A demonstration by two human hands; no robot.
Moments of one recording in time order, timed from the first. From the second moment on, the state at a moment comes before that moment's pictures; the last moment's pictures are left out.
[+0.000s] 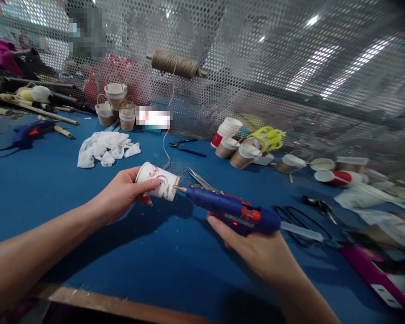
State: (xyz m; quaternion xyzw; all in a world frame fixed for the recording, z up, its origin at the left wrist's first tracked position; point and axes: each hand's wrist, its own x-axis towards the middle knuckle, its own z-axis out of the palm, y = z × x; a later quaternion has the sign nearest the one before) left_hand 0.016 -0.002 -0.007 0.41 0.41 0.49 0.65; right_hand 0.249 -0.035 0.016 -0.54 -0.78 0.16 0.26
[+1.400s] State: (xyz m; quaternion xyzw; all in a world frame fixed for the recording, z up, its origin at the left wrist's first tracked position) left_hand 0.015 -0.001 -0.003 0.37 0.39 0.47 0.70; right_hand 0.246 -0.036 0.016 -0.52 -0.78 0.22 0.26
